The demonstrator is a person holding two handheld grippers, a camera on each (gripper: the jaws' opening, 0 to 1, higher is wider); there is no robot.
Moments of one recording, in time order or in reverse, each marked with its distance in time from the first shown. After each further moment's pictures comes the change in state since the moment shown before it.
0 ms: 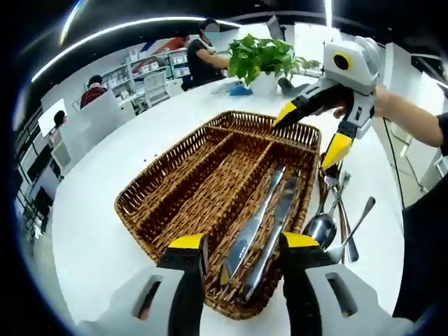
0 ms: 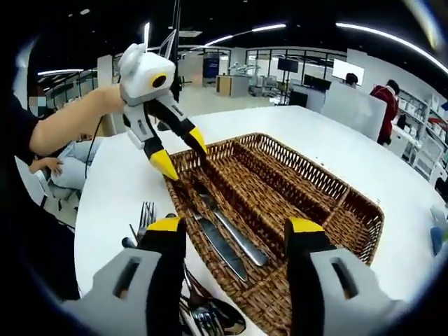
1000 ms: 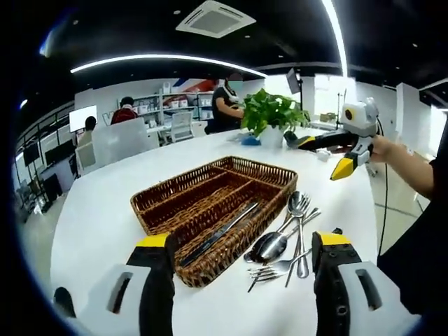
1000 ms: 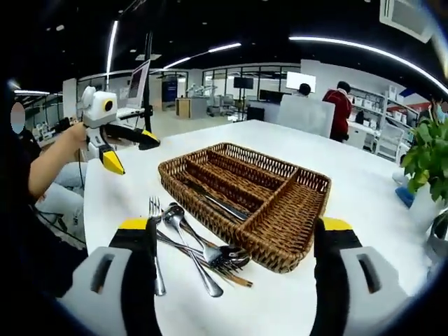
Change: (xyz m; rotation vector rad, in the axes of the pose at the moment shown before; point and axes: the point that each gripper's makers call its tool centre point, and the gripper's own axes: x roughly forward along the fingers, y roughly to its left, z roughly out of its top) left arm -0.072 -0.069 -0.004 -0.097 -0.297 0.110; right arm -0.103 0.019 -0.031 0.100 -0.109 -0.231
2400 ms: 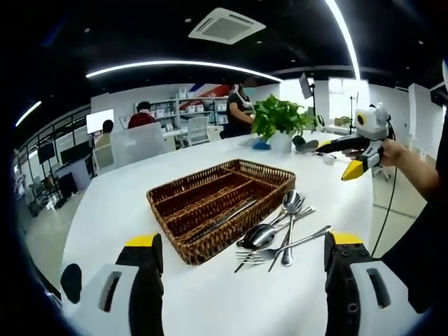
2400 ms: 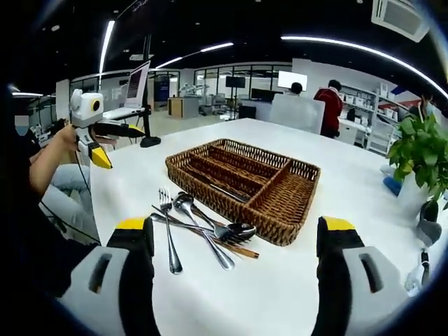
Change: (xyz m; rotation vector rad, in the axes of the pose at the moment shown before) left arm -0.039 -0.018 -0.006 -0.008 -0.026 0.098; right arm -0.039 0.013 -0.013 0.021 0.009 -0.054
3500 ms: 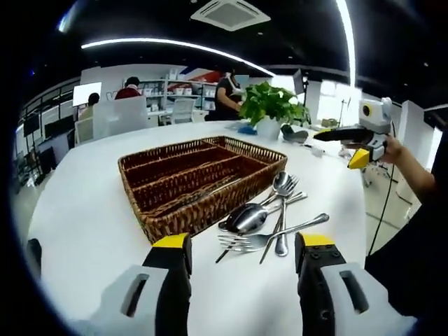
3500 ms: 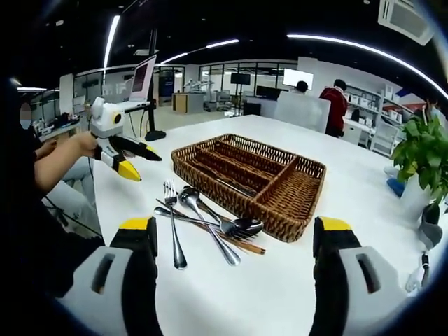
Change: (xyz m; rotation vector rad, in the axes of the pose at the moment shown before) left arm 0.051 -0.002 -0.054 -0.123 0.083 -0.151; right arm 0.004 0.012 -0.008 -0.025 0.021 0.031
